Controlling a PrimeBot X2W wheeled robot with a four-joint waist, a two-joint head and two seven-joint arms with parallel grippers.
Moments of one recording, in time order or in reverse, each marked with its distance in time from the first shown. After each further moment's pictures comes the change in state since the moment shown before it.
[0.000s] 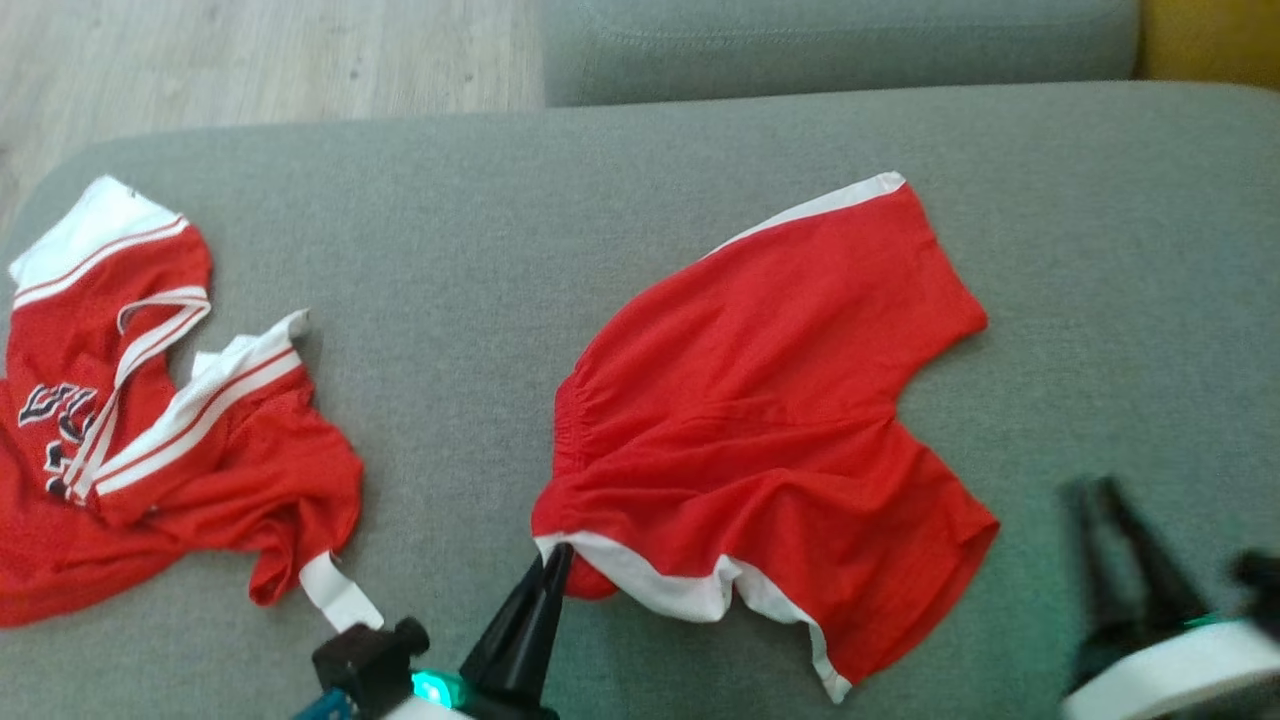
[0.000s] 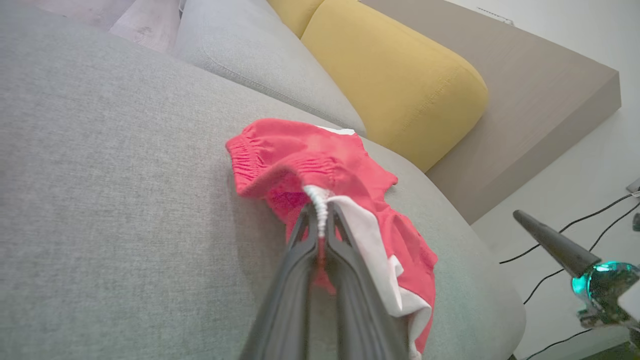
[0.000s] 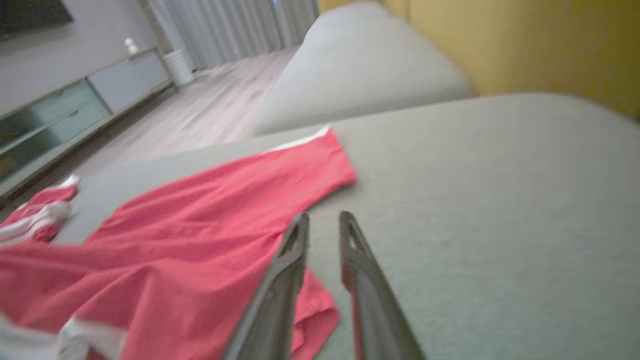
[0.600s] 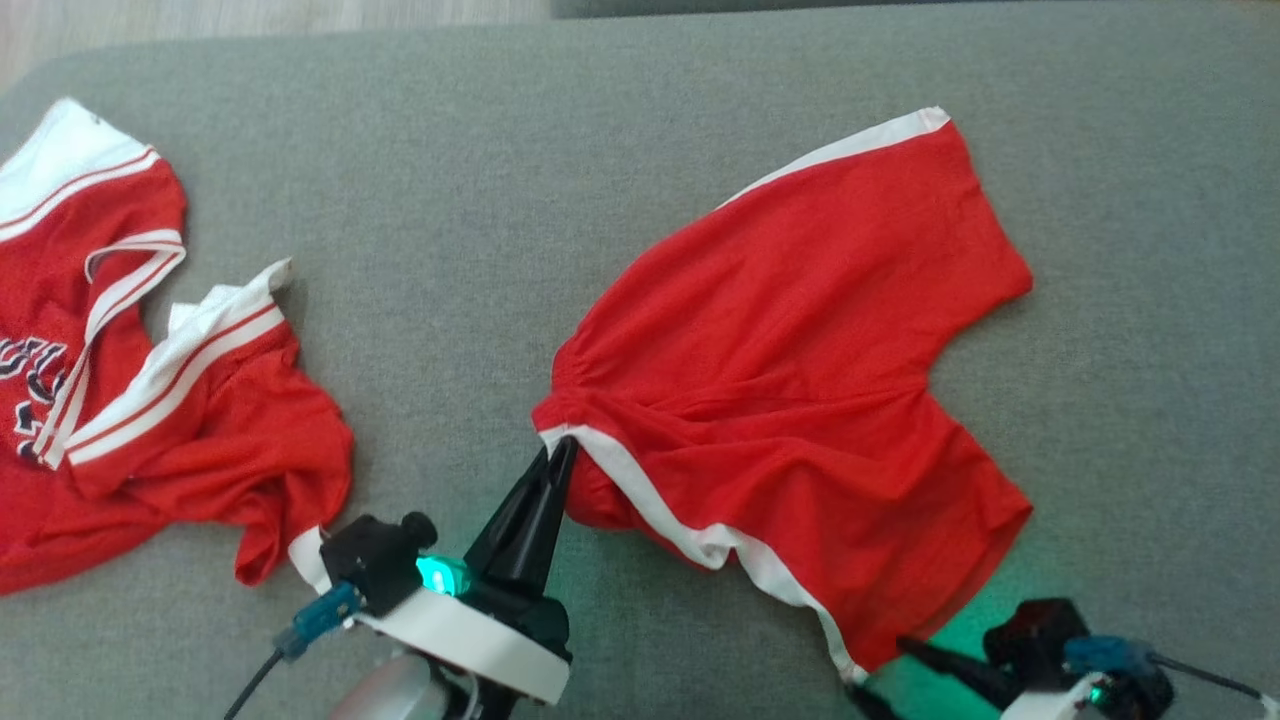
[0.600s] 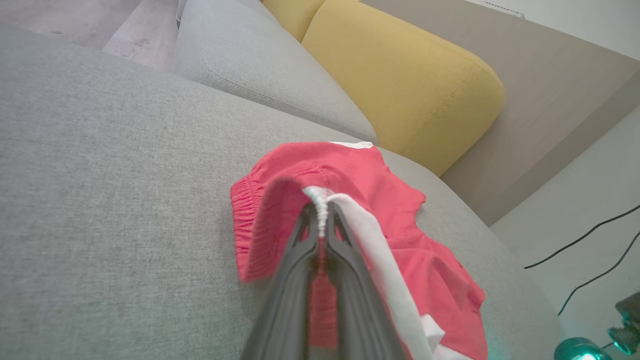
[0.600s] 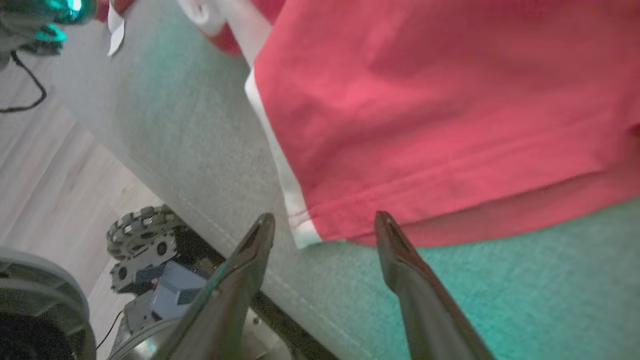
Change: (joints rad) left arm -0.197 -0.054 0.021 0.143 0.043 -0.065 -0.016; right arm -0.106 -0.382 0.626 0.056 0.159 0.000 0.216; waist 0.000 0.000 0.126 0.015
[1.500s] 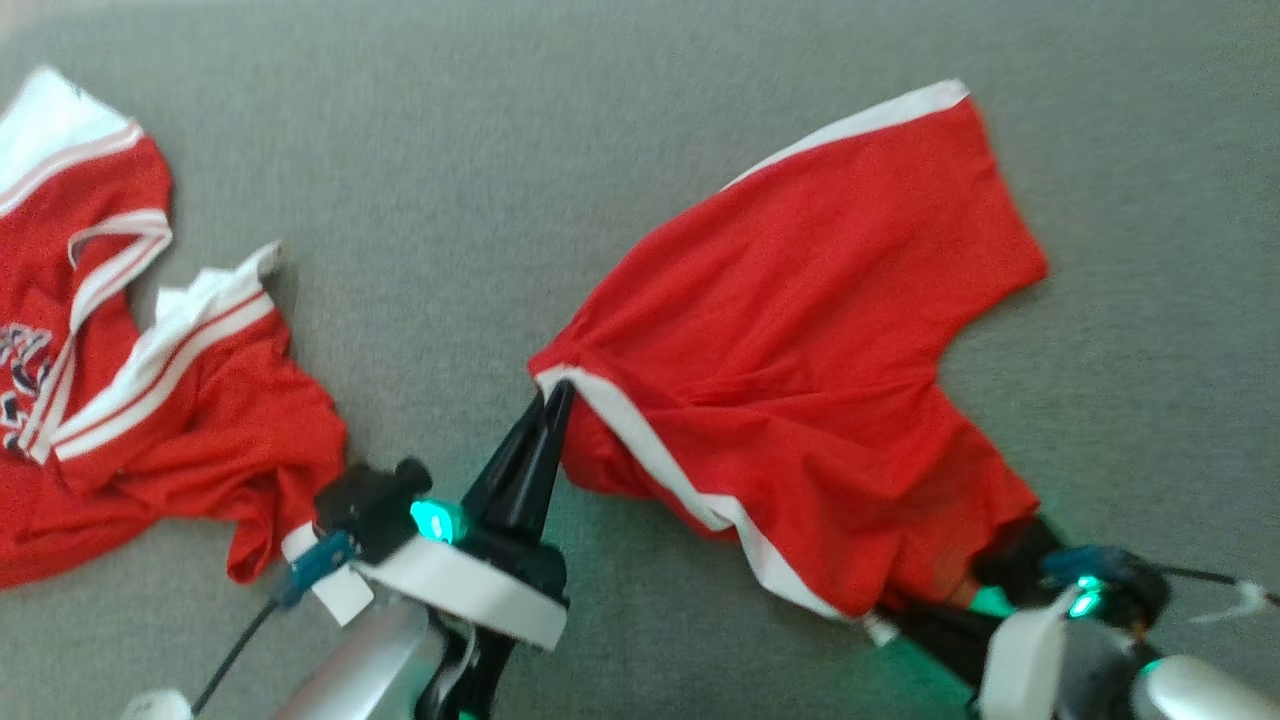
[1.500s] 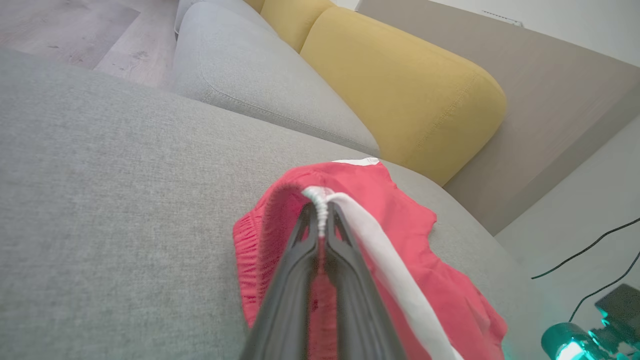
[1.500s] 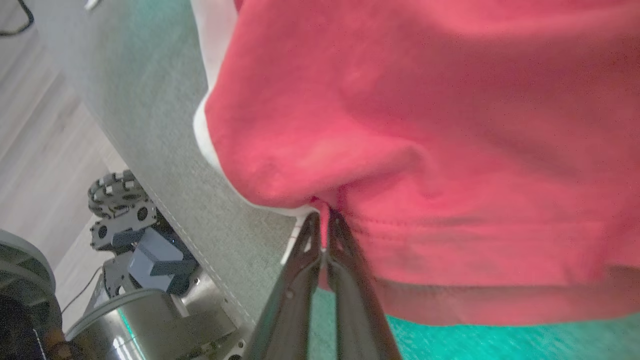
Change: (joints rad) left arm -0.109 -0.025 0.010 0.062 0.002 -0.028 -0.015; right arm -0.251 -0.117 0.182 0.056 0.074 0.003 0.087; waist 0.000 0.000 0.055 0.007
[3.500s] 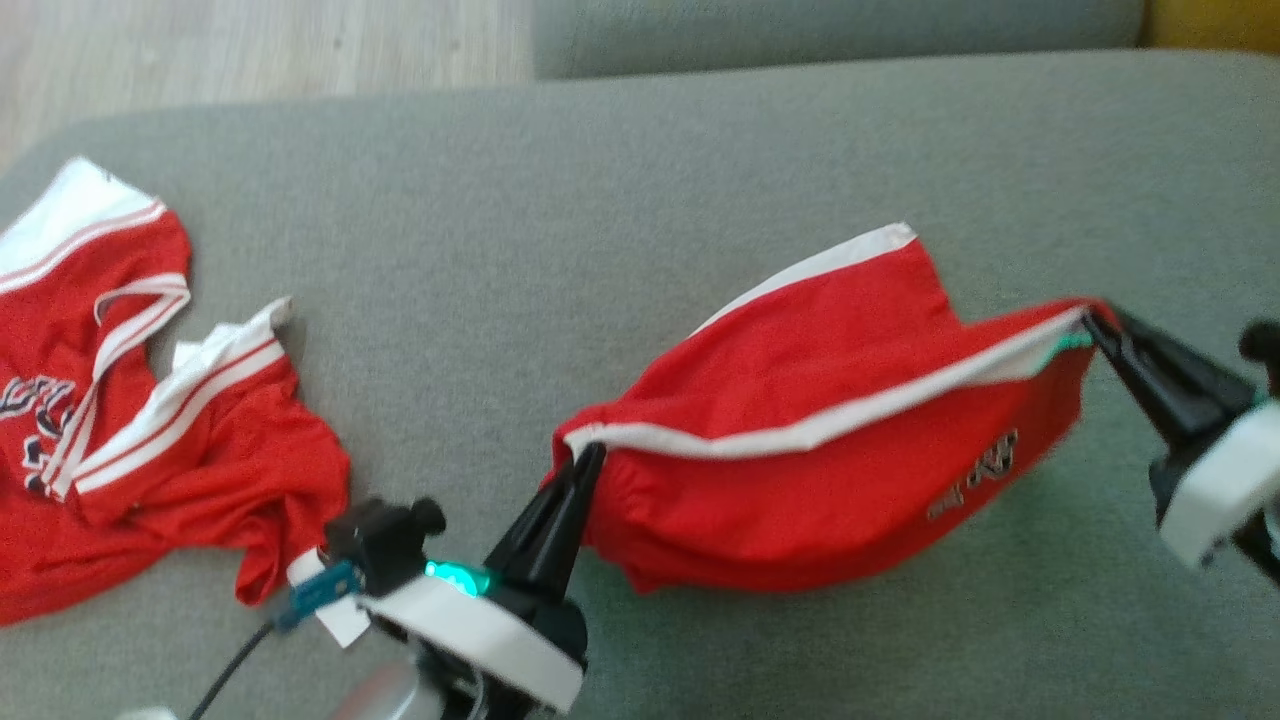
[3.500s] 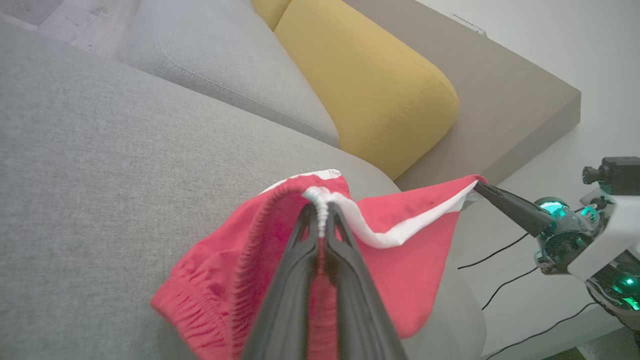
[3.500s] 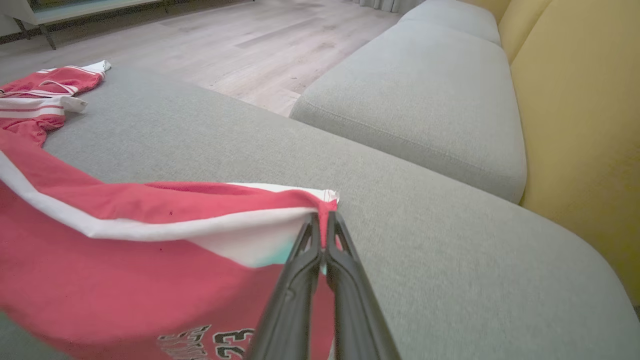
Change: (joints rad) left arm 0.168 0.064 -0.008 -0.290 -0.138 0.100 0.205; right arm 0.009 -0.036 -0.506 -0.107 -0.091 -0.002 -0.106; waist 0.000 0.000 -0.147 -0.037
